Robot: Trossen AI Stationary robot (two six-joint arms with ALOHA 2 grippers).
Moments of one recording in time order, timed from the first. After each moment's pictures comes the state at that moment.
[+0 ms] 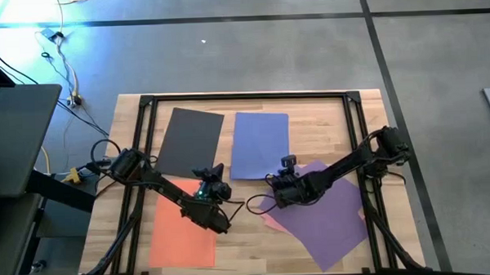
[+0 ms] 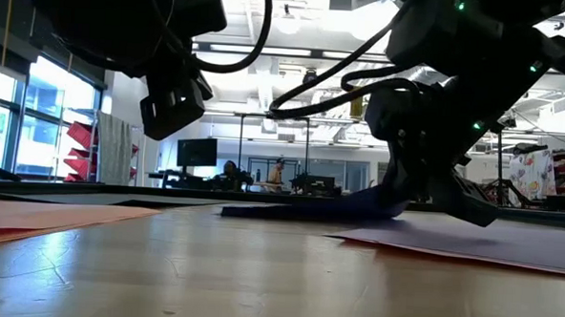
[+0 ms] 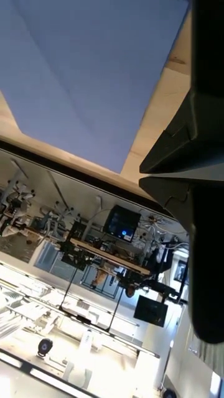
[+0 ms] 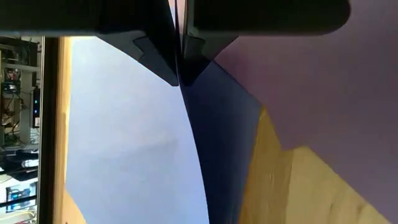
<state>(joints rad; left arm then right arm) -0.51 2.01 1.28 -1.29 -1.37 -0.98 0.34 1.83 0.90 -0.38 0.74 0.00</state>
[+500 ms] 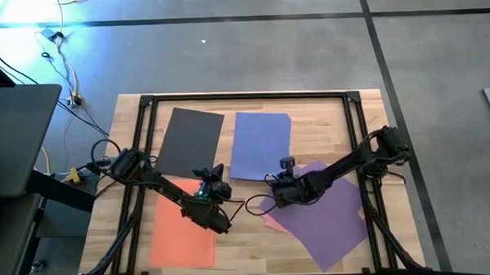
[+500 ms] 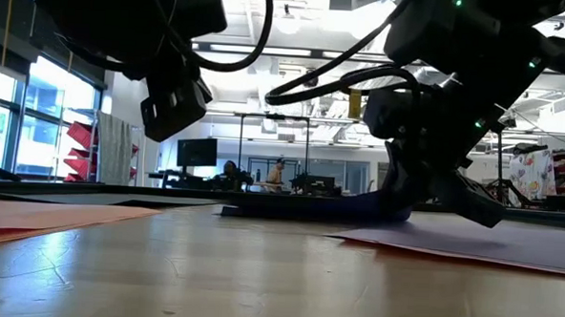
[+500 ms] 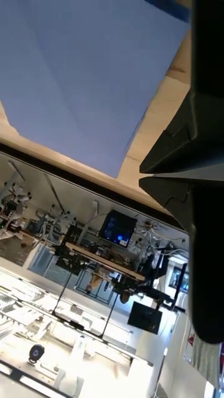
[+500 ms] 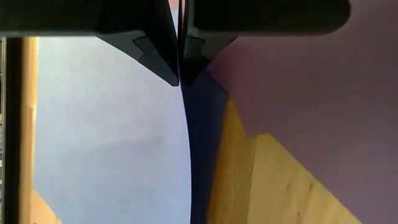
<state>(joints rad) -0.51 2.01 1.28 -1.27 -1.35 -1.01 0.33 1.83 0.90 -0.36 0.63 0.00</state>
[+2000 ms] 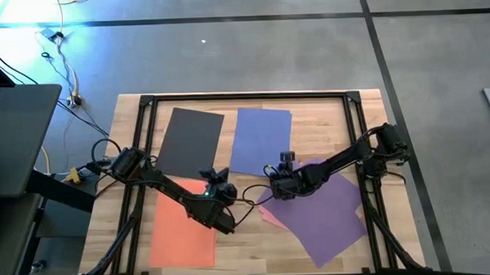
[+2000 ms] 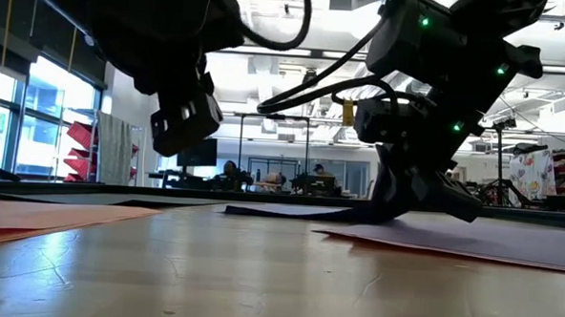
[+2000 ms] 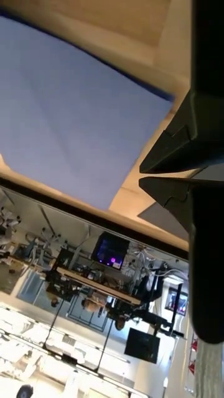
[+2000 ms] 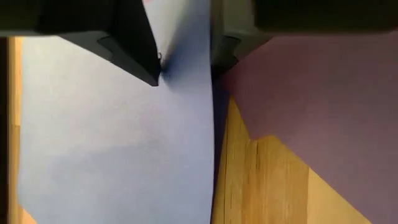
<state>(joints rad) -0.49 2.01 1.28 -1.00 -1.25 -0.74 0.26 1.83 0.90 -0.36 0.60 0.04</state>
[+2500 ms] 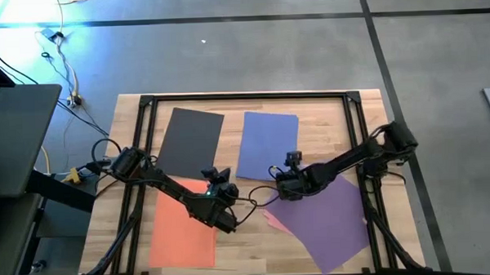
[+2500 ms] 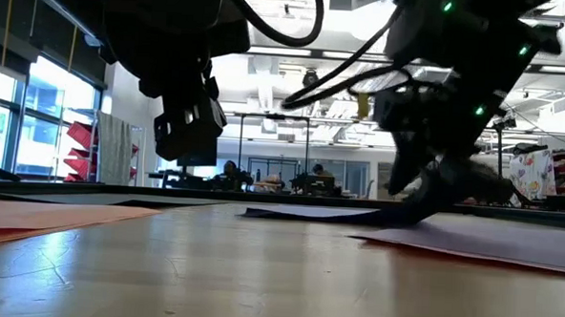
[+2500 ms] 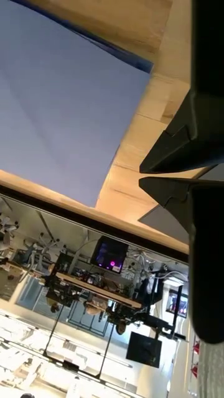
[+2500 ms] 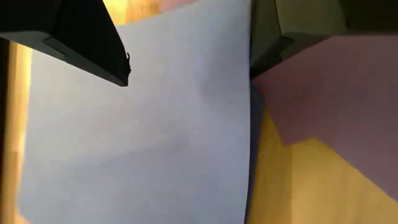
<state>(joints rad) -0.48 2.01 1.28 -0.97 -1.23 -0.69 0.30 1.69 0.90 -0.55 0.57 0.14</state>
